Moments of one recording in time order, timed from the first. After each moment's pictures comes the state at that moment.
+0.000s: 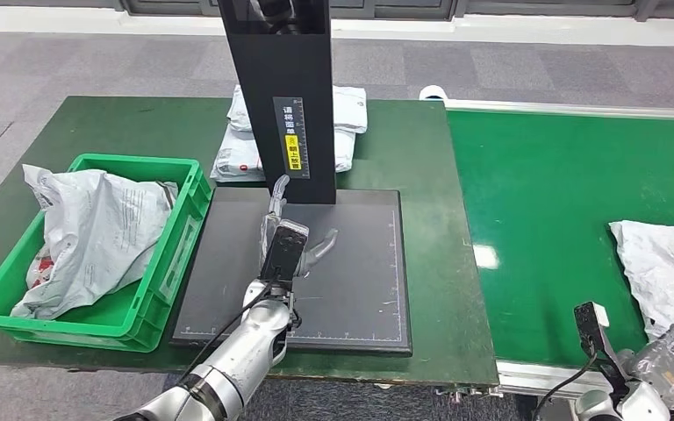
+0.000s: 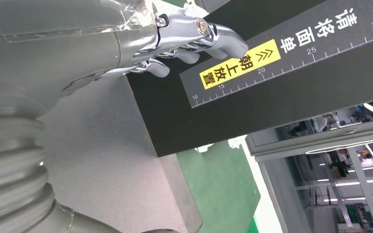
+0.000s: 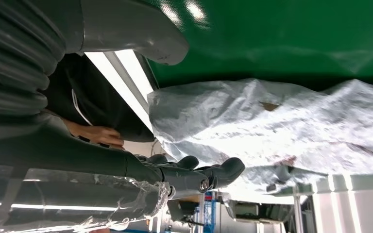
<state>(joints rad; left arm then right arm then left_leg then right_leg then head) -0.54 -0.34 -0.41 -0.57 -0.16 0.50 -0.70 -0.28 -0.17 -0.58 -0.49 1.28 -0.70 0.07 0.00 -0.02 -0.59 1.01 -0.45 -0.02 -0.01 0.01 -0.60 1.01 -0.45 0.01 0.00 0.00</state>
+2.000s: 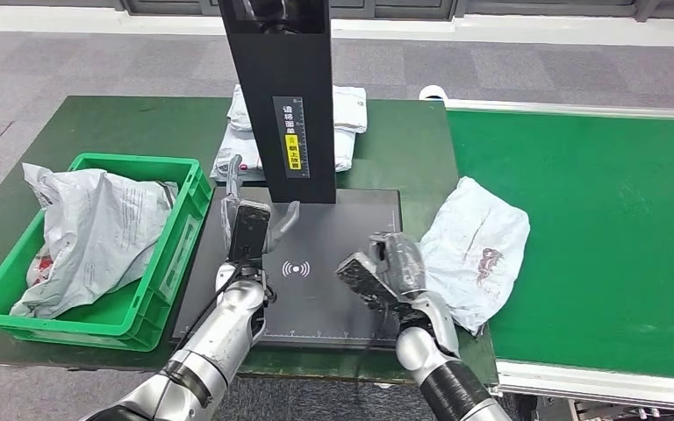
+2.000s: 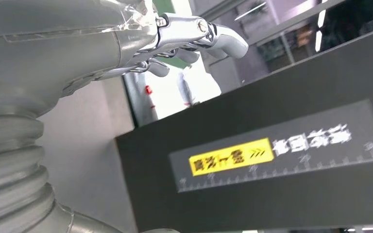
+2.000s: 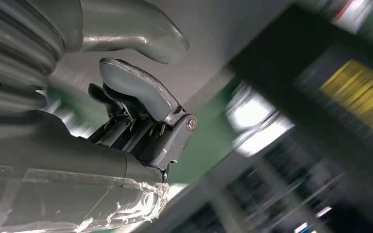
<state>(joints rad) -0.57 -0.29 -0.28 -0.63 -0.21 0.55 -0.70 -0.35 0.17 0.43 -0.94 0.68 -0.41 -0.28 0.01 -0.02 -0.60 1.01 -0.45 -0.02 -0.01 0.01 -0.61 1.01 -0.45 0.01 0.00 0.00</state>
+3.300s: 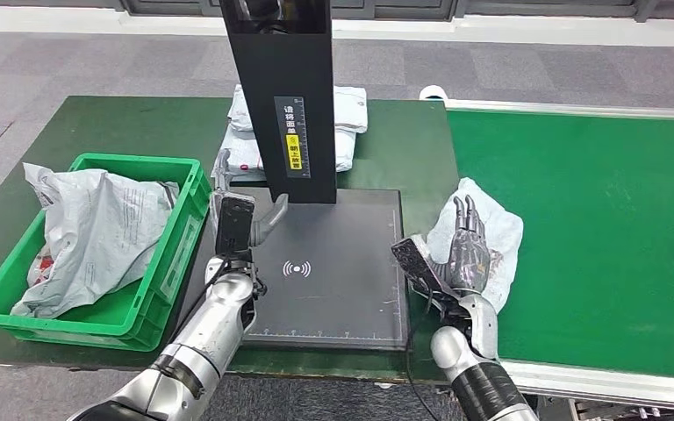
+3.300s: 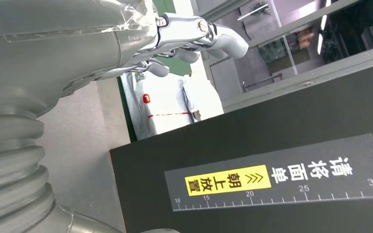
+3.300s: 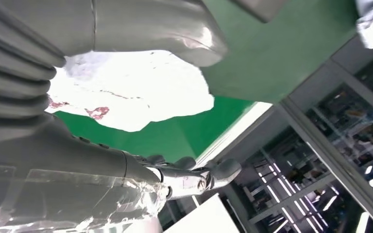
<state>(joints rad) -0.59 -0.26 -0.25 -0.63 -0.18 0.50 -0.70 -0.31 0.10 0.27 -0.97 0.85 -0.62 -0.05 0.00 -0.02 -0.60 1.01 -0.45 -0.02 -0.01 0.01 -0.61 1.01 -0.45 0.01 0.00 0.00</state>
